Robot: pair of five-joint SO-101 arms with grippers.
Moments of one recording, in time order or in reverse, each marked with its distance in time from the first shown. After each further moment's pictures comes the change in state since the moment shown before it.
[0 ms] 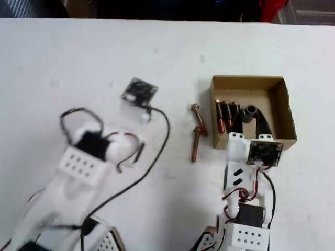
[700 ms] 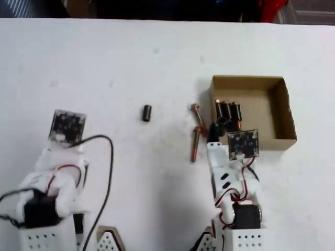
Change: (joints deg) left arm -32.7 -44.7 21.3 5.5 -18.0; right arm -11.7 -0.1 -6.7 19.5 1.3
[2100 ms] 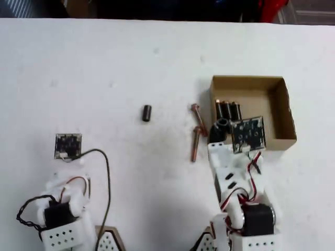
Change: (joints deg) left arm -11.3 -24.9 37.2 -4.2 2.7; right arm -2.3 12.5 -23.5 19.3 0.0
